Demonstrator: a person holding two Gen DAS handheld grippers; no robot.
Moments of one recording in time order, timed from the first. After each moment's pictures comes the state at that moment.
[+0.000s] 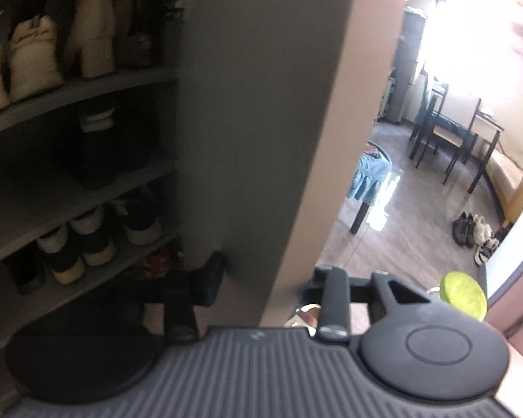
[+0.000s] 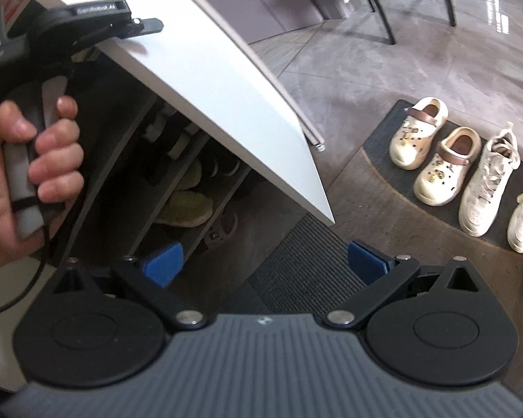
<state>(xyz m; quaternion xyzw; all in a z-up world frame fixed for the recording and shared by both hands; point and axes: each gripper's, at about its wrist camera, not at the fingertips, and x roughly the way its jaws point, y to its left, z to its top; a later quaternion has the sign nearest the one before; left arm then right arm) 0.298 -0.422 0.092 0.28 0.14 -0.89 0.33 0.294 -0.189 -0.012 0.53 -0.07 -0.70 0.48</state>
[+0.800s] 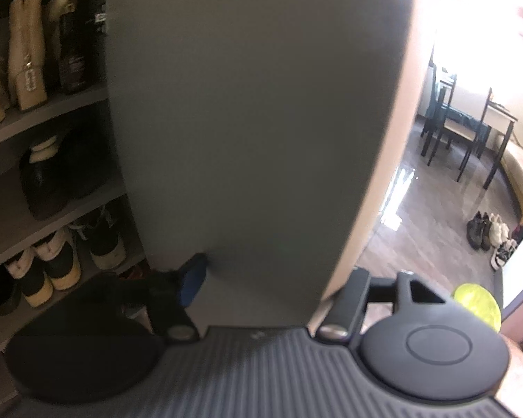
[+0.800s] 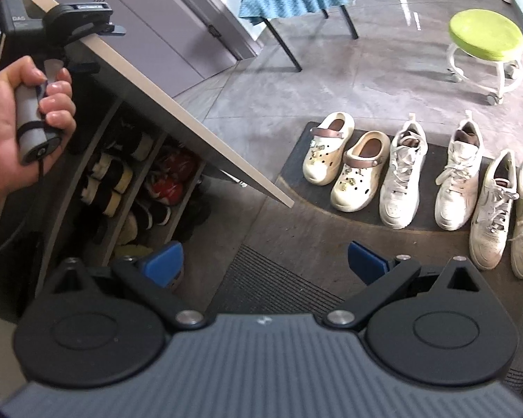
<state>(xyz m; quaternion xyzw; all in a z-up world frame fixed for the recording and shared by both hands) 0.162 -0.386 0.086 0.29 0.12 -0.88 0.35 0.260 -0.084 -0.033 0.52 -0.12 -0.77 0.36</state>
